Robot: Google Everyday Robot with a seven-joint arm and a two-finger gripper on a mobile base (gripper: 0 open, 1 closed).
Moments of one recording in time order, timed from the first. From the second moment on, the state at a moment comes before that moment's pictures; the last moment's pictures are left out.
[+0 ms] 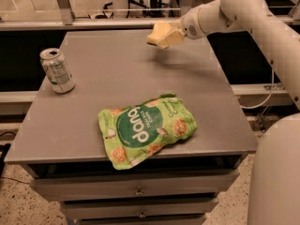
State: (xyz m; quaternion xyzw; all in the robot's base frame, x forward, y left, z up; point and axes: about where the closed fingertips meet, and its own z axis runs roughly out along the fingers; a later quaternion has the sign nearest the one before) arm 0.796 -0.094 0.908 -0.45 0.75 0.13 0.48
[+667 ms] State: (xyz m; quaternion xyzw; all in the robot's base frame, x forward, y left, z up) arm 0.770 -0.110 0.909 -0.47 0.75 0.13 0.45
